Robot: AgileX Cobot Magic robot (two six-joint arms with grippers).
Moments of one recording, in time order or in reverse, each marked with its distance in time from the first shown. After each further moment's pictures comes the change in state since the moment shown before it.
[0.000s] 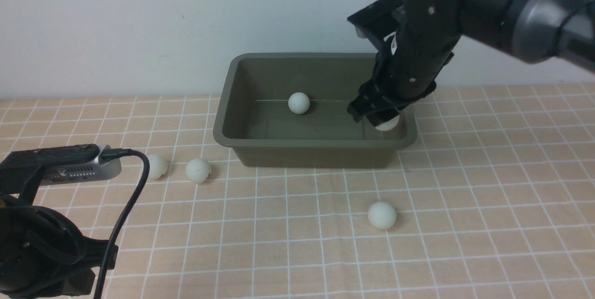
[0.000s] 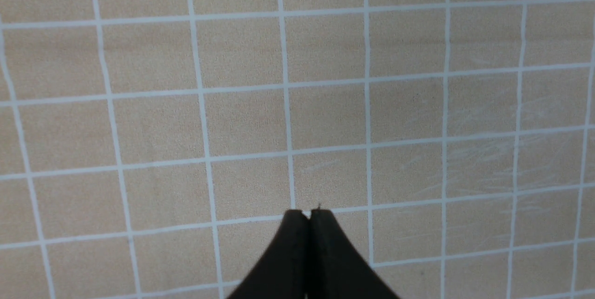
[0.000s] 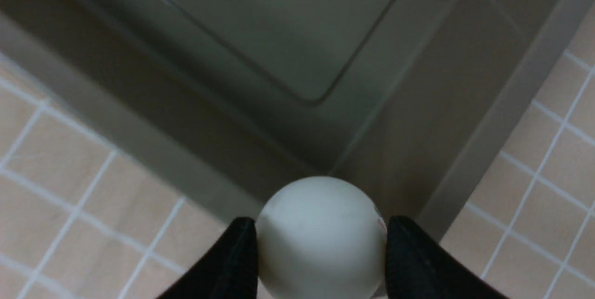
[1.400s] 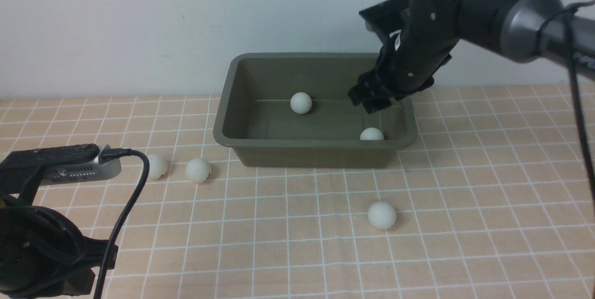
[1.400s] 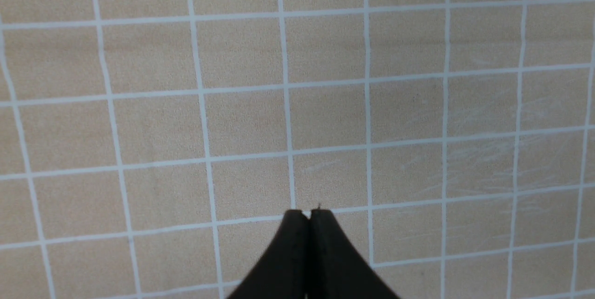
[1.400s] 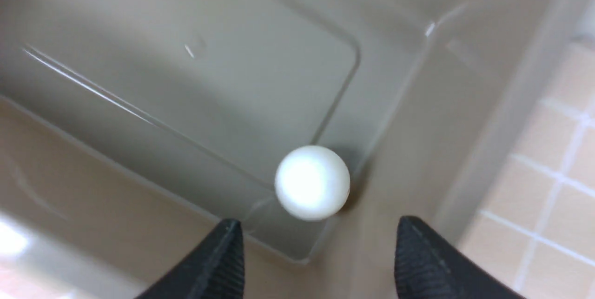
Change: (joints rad) right arm -0.076 0.020 -0.054 0.098 -0.087 0.016; left arm 0.000 0.000 0.000 0.000 0.000 0.000
